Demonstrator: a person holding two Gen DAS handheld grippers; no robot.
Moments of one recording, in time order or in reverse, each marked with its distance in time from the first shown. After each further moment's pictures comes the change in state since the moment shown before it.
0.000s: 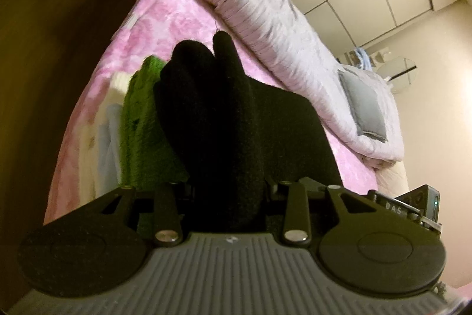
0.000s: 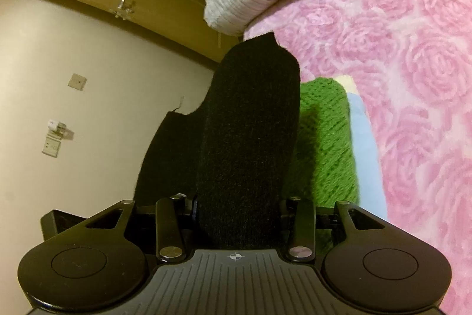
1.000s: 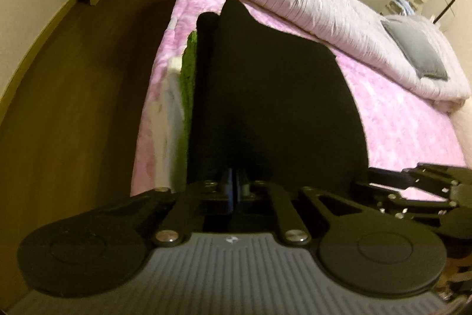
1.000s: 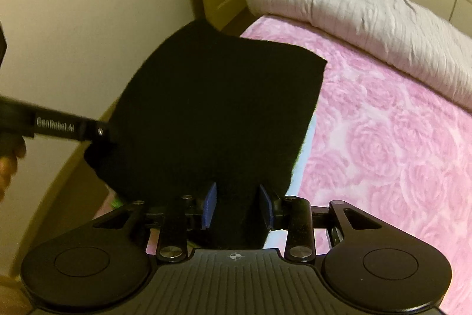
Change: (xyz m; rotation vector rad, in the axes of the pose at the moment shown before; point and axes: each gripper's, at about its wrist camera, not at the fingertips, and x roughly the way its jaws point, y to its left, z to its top) left arm -0.040 -0.034 -0.071 0.285 0.005 0.347; right arm -0.017 0.066 -0.132 -0.769 0.070 -0.464
